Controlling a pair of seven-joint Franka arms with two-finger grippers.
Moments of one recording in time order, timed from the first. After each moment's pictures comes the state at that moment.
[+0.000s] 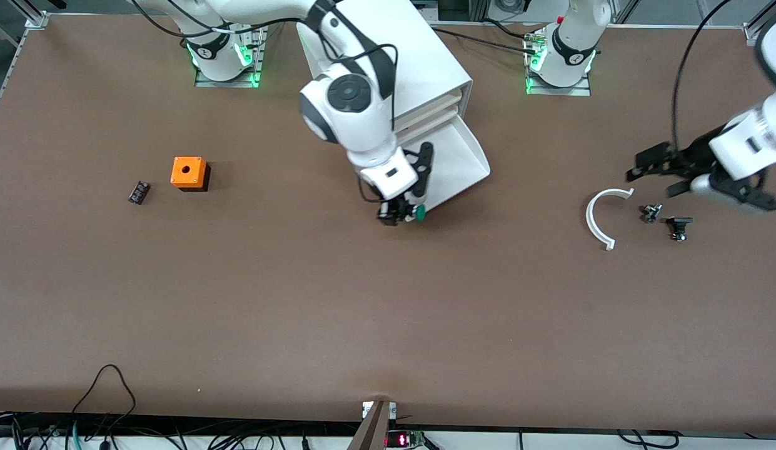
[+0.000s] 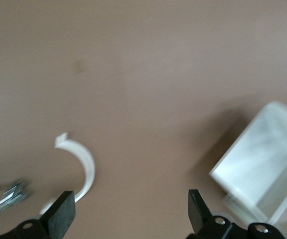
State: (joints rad) left arm 0.18 -0.02 -0.12 -1.80 -0.17 1.73 0.31; right arm 0.76 0.64 0.06 -1.41 -0.01 2.33 -0.66
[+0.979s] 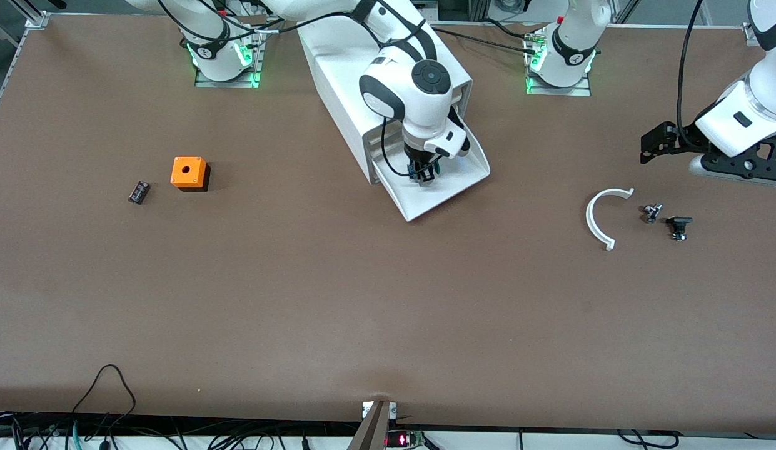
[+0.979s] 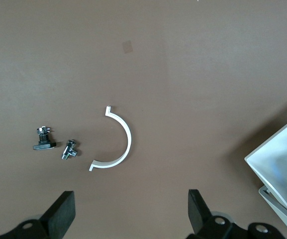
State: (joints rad) left arm 0.10 -0.03 -0.13 -1.74 0.00 1.66 0.10; right arm 0.94 0.75 0.06 -1.37 -0.12 2.12 -0.87
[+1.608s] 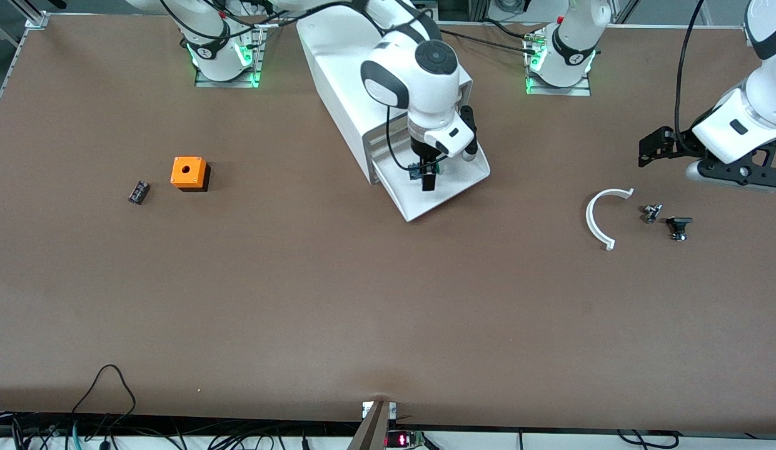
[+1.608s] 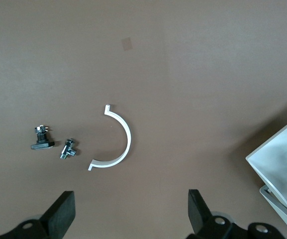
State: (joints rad) left arm 0.10 0.00 -0.13 -1.74 0.00 1.66 0.10; right arm 0.92 0.69 0.02 -1.25 -0.13 2.06 -0.54
